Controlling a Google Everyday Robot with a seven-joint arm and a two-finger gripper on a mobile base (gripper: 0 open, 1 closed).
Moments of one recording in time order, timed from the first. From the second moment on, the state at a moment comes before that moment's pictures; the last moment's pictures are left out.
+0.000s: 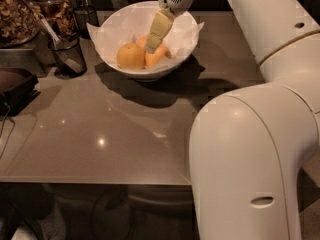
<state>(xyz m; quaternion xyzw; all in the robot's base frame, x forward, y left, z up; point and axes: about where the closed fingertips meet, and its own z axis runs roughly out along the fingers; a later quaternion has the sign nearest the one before) 0.694 -0.014 0.951 -0.57 0.79 0.10 0.19</state>
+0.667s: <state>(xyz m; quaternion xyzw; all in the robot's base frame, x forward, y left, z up) 0.703 -0.018 0.936 -0.55 0.81 0.09 0.17</state>
